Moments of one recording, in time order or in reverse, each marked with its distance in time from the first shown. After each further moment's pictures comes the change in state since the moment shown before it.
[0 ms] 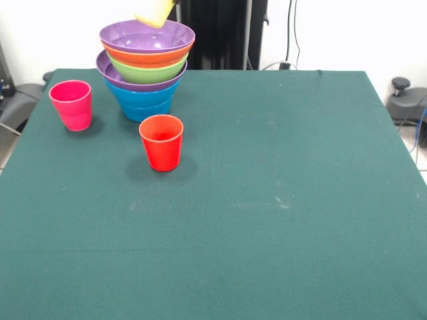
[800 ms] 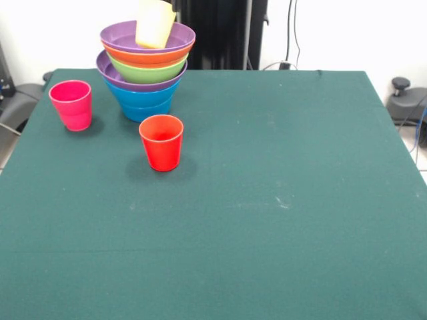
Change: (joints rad) arm -0.046 0.007 0.022 0.028 -0.110 -0.091 0.000
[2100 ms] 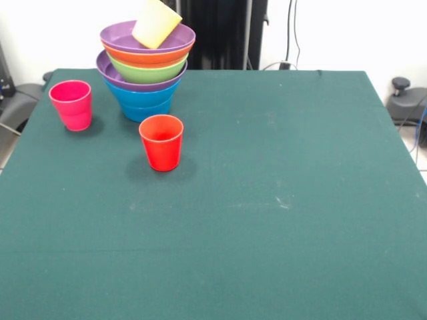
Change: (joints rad) arm -0.103 -0.059 0.104 -0.010 -0.006 0.081 0.000
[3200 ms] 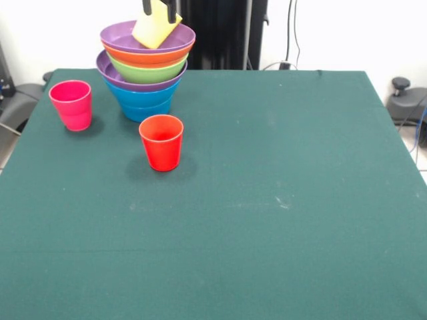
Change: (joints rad) arm -0.042 0.084 0.115 -0.051 0.000 0.001 0.000
